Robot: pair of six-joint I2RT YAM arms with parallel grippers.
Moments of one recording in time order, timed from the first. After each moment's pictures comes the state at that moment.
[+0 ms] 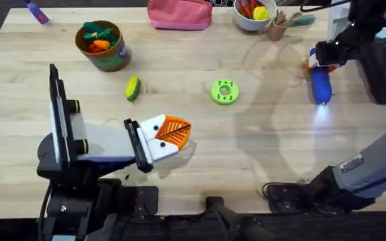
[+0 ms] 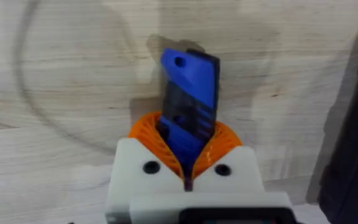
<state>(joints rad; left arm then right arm) -0.03 0.01 0.01 -0.12 1.15 0.07 -0.29 1.99 1.44 -0.77 0.12 -0.29</state>
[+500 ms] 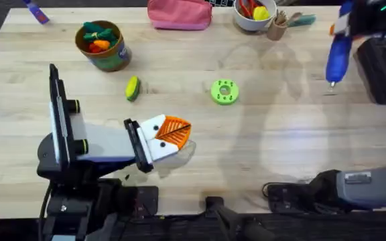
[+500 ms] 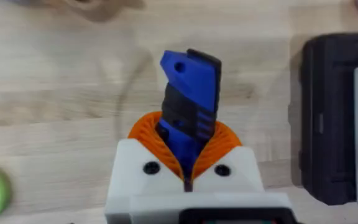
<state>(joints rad) -0.03 0.01 0.01 -0.12 1.15 0.07 -0.29 1.63 1.43 -0.81 -0.03 -0.21</state>
